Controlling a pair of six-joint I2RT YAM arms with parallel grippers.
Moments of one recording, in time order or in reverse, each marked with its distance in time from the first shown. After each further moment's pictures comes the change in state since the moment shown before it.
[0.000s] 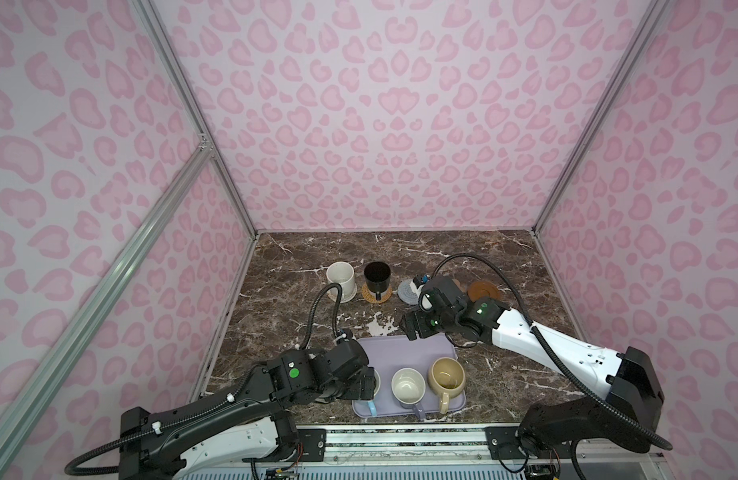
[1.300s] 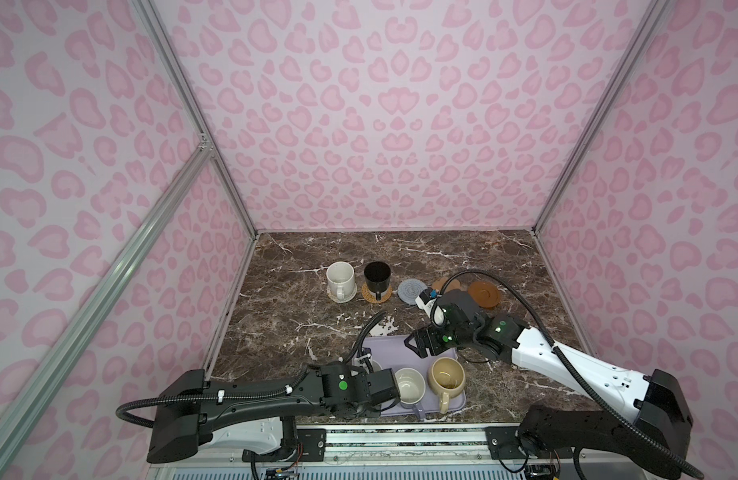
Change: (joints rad) left arm -0.184 0.256 -0.050 0.096 -0.094 -0.152; right arm 0.003 -0.170 -0.189 0.086 -0.203 -0.001
